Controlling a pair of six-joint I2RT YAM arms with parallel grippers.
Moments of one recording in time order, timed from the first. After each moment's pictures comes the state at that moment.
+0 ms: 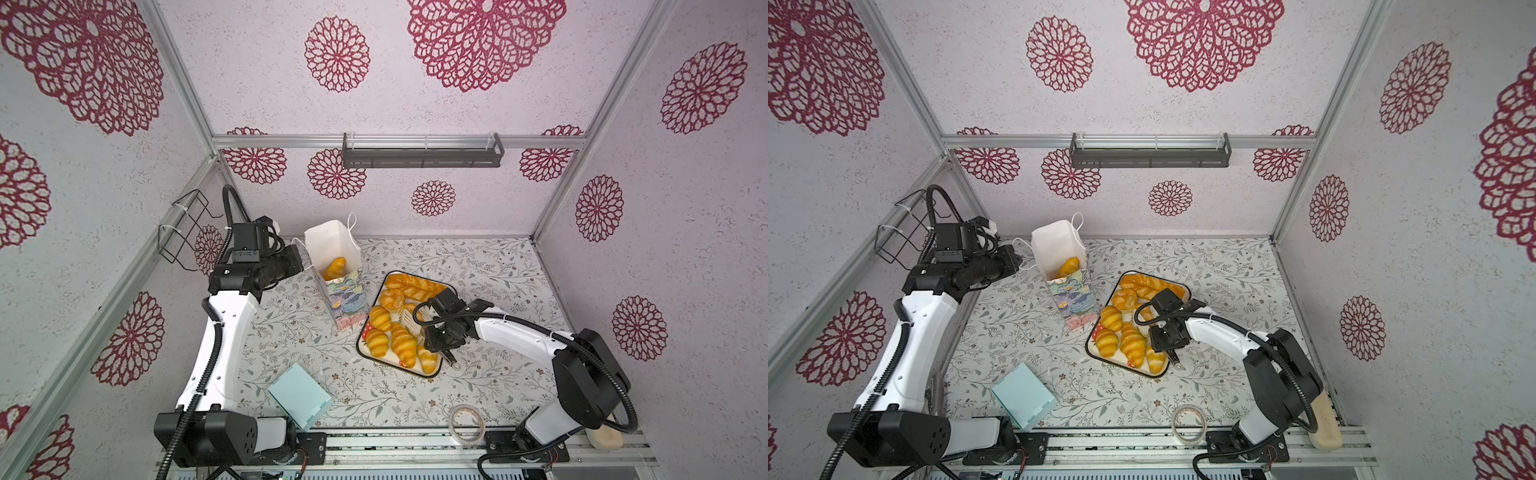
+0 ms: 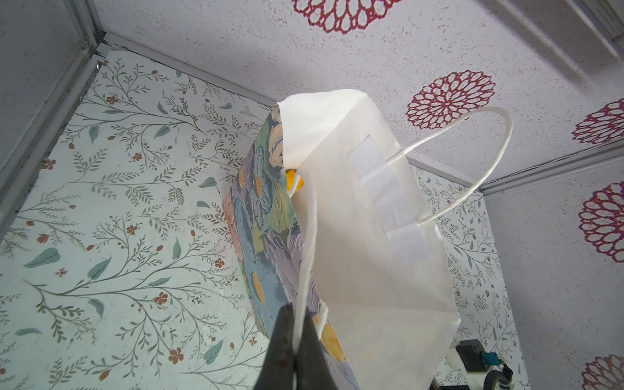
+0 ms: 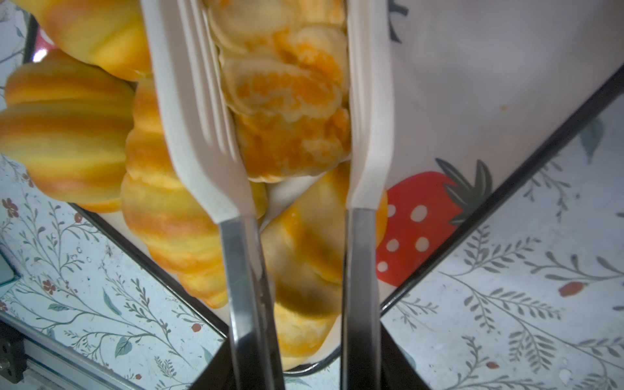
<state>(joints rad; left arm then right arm) 0.03 1.34 1.48 -0.83 0.21 -0.37 0.68 1.57 1.03 -0.70 -0.12 0.41</state>
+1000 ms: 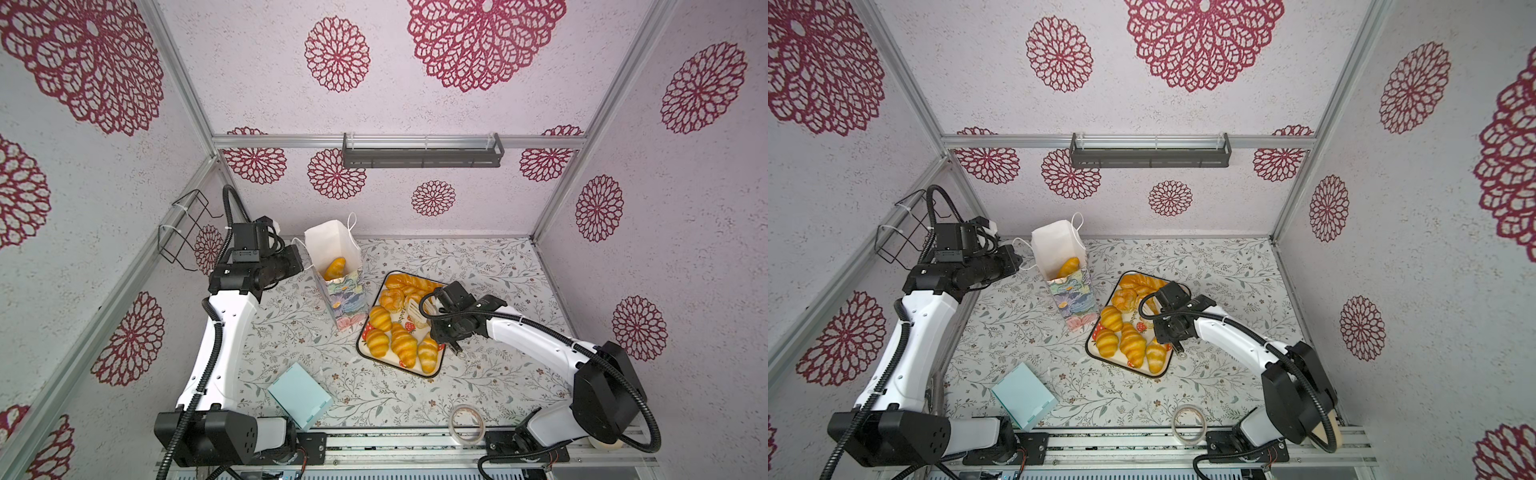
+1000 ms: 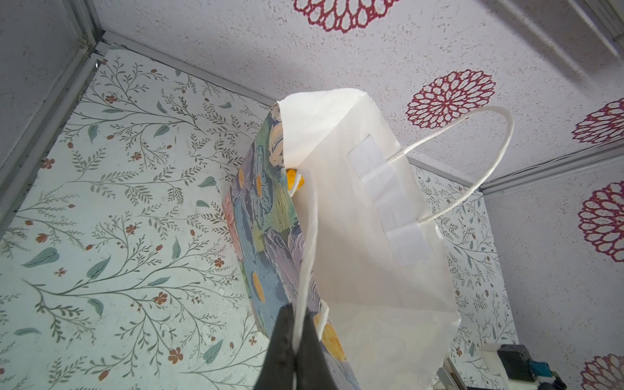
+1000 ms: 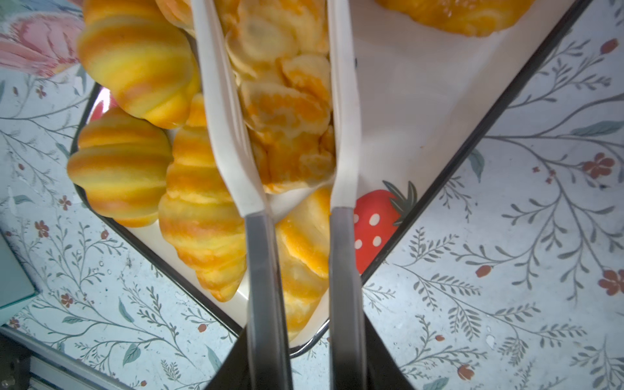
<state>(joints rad) 0.03 1.34 1.48 -0.83 0.22 -0.37 0.66 1.47 1.07 -0.75 -0.04 0.40</state>
